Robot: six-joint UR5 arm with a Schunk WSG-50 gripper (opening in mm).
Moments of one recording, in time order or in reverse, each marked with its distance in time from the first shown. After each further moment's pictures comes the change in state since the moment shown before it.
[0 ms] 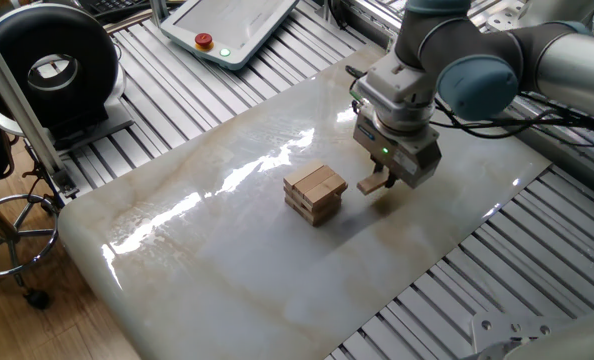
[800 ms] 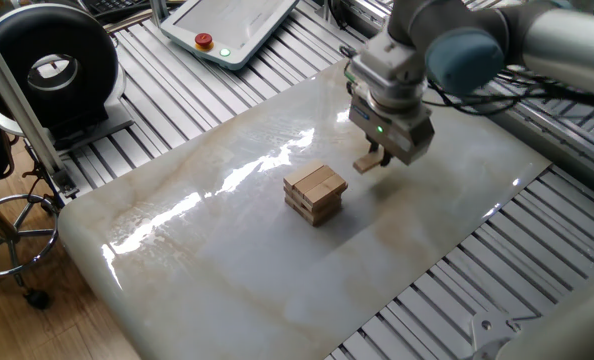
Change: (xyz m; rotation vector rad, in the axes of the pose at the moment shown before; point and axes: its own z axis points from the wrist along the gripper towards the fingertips) arm 0.020 -0.047 -0.022 -0.004 0.028 -0.013
